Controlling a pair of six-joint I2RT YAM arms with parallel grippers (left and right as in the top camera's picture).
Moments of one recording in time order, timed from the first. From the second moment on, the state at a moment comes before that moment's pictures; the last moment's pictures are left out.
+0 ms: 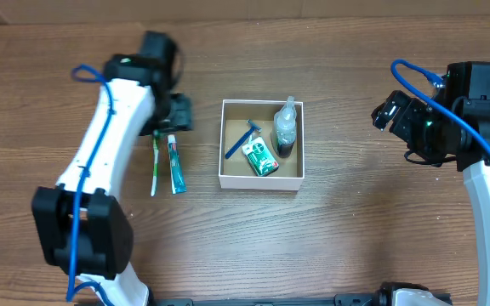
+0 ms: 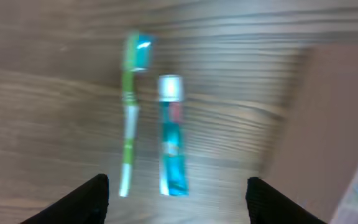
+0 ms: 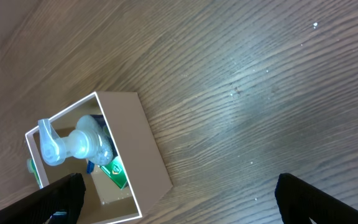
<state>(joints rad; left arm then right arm) -0.16 1.87 1.66 -1.21 -0.03 -0.31 -0.08 1.35 1.42 -1.15 -0.20 0.50</state>
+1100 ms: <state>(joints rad) 0.03 2.11 1.48 -1.02 -0.02 -0.10 -0.08 1.35 1.42 -1.15 -0.20 0.50</state>
